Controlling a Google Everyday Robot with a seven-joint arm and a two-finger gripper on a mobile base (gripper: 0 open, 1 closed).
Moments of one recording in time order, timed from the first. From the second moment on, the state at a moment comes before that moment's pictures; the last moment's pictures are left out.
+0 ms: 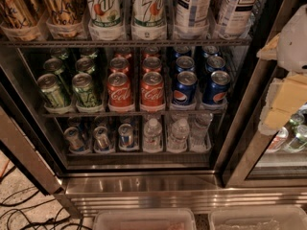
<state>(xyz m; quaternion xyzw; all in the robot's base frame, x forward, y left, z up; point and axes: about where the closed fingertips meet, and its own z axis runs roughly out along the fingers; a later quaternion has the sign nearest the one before) 0.438 -0.217 0.976 -0.60 0.78 -0.03 0.16</state>
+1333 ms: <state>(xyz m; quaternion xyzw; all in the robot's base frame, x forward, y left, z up) 0.421 -0.133 0.965 -0.59 0.77 0.06 0.23</state>
